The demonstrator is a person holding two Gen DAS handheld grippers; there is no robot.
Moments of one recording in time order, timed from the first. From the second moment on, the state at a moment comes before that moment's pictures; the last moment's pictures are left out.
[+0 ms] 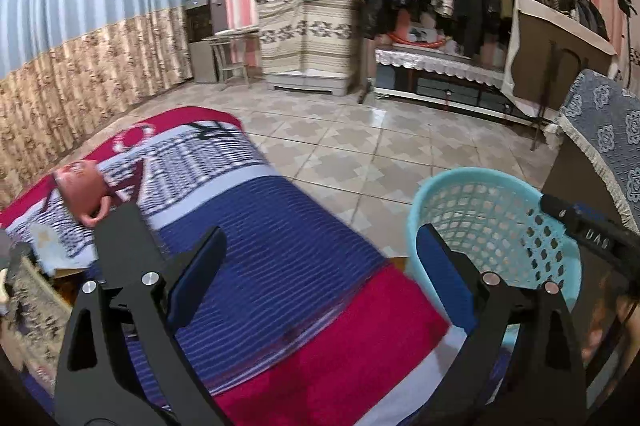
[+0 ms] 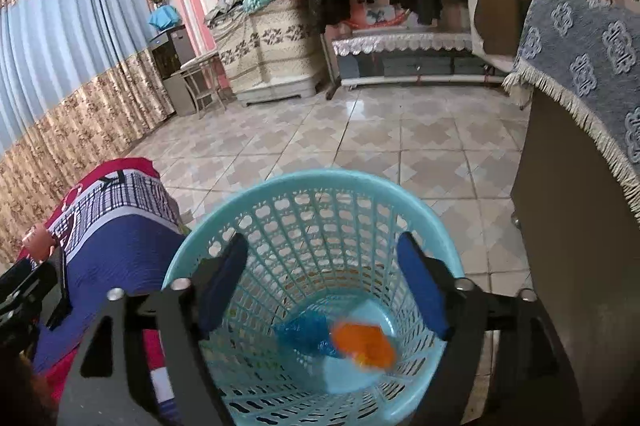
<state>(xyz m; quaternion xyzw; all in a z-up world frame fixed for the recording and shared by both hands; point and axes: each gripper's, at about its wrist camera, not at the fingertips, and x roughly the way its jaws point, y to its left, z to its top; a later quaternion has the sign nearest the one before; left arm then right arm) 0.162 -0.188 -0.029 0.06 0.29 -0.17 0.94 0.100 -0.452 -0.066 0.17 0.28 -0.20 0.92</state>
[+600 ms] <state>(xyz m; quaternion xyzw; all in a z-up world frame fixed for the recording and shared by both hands) 0.118 -0.051 0.007 0.01 0.25 -0.05 0.97 0.115 -0.354 -0.027 0.10 0.25 -0.12 0.95</state>
